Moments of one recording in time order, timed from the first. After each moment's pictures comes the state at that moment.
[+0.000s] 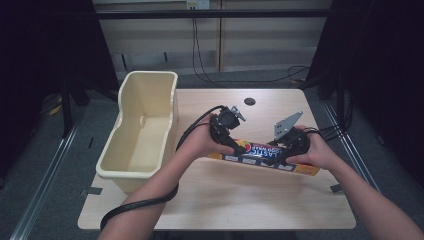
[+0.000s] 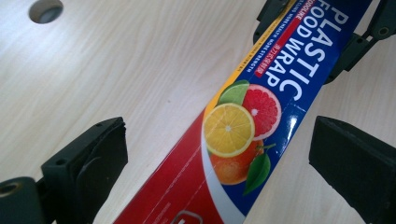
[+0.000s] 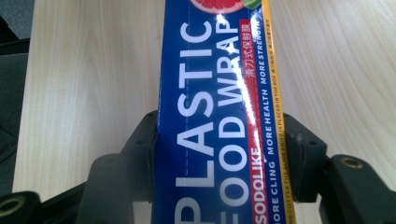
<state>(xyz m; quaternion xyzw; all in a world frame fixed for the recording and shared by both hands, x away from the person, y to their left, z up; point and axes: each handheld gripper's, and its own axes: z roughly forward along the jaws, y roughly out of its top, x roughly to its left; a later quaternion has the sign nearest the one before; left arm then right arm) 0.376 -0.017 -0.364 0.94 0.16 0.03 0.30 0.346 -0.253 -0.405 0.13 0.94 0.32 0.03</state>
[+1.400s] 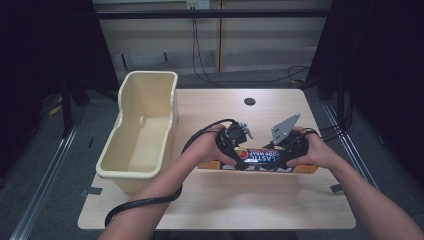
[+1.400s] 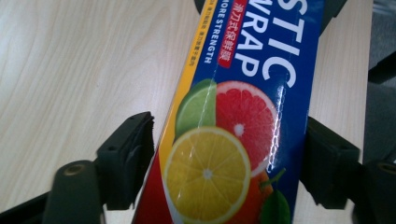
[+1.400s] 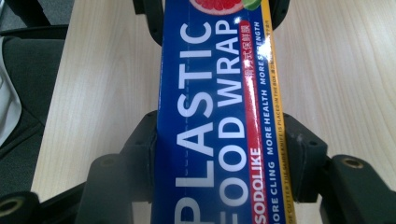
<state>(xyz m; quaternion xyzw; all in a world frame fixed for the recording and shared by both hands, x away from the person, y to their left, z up) 0.363 -0.034 -0.393 0.96 0.07 -0.04 0.26 0.340 -0.244 -0.400 0.06 0.94 0.32 0.02</state>
